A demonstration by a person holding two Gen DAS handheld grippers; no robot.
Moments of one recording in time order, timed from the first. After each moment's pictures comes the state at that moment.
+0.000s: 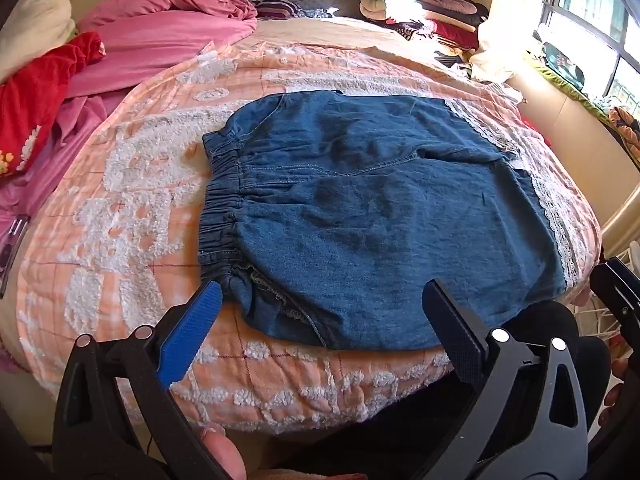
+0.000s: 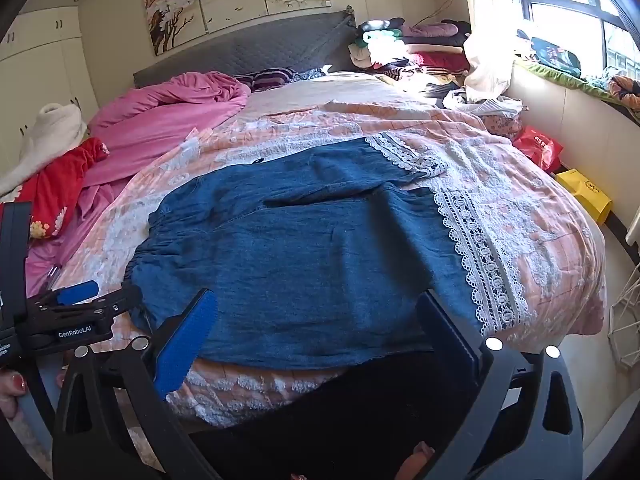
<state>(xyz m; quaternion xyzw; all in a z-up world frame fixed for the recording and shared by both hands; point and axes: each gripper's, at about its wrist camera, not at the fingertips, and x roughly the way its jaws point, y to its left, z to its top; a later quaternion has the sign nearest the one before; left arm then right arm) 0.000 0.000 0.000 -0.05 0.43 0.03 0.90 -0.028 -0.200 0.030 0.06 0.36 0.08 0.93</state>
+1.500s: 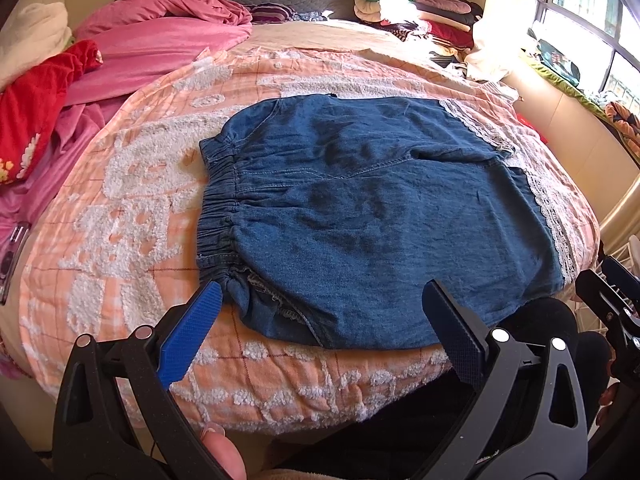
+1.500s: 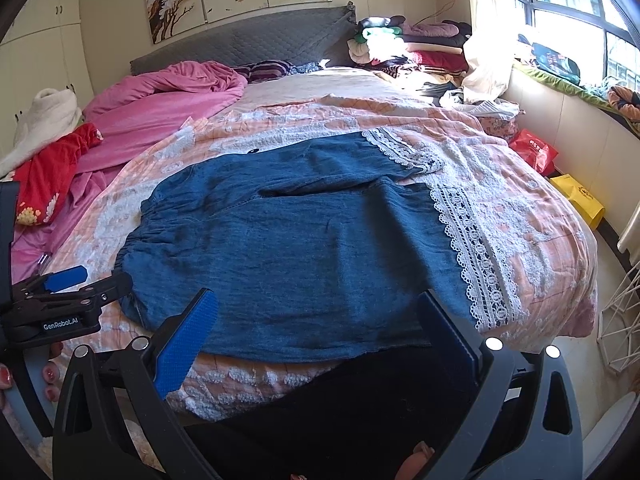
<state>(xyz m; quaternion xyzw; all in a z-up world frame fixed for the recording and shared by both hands) -0.001 -0.003 0.004 -0.05 0.43 0.02 0.90 -0.029 -0.197 0.025 0.03 0.37 0.07 0.93</state>
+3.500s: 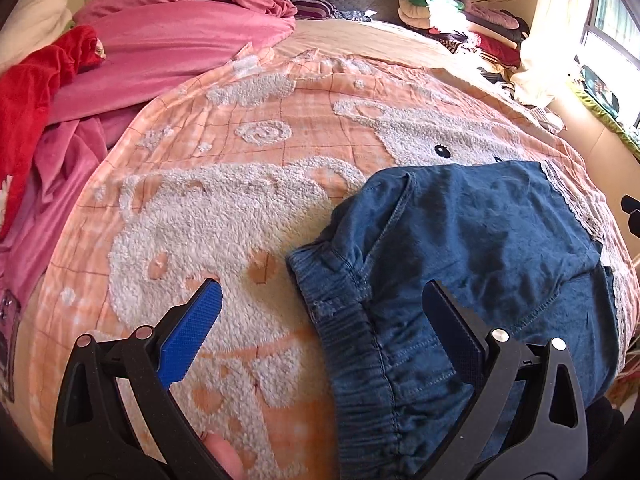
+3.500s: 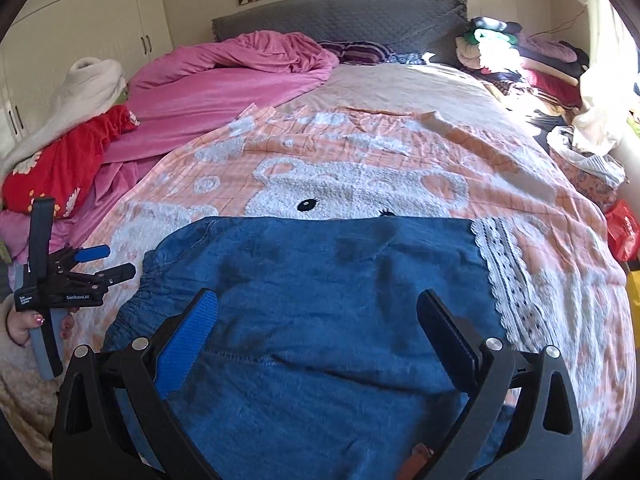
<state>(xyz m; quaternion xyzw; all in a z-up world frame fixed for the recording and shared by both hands) 0.157 0.137 -0.008 -0.07 0.43 0.06 0.90 0.226 -0.143 0.050 -0.04 0.40 0.26 0.88</state>
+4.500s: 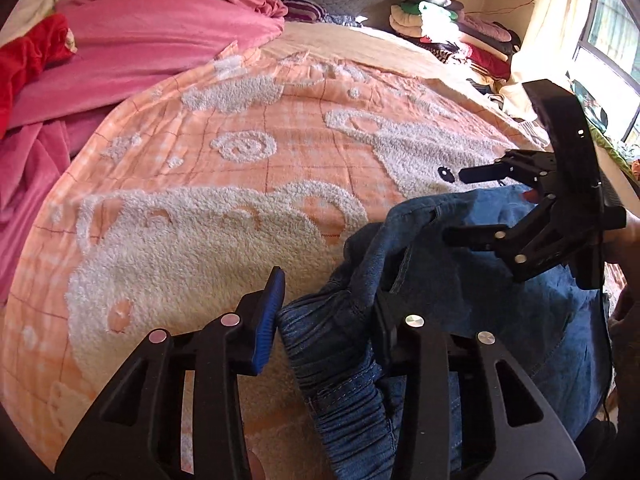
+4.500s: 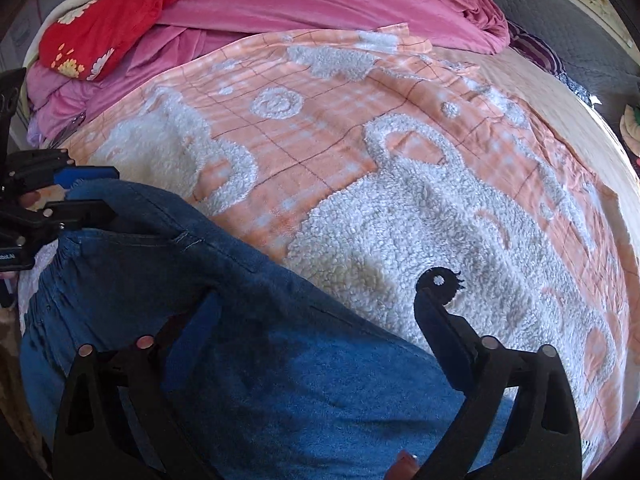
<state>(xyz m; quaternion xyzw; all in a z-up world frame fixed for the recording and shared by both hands) 0.194 0.148 -0.021 -0.09 0.42 0.03 0.90 0.349 0.026 -0.051 -0.25 0.44 0.46 0.73</state>
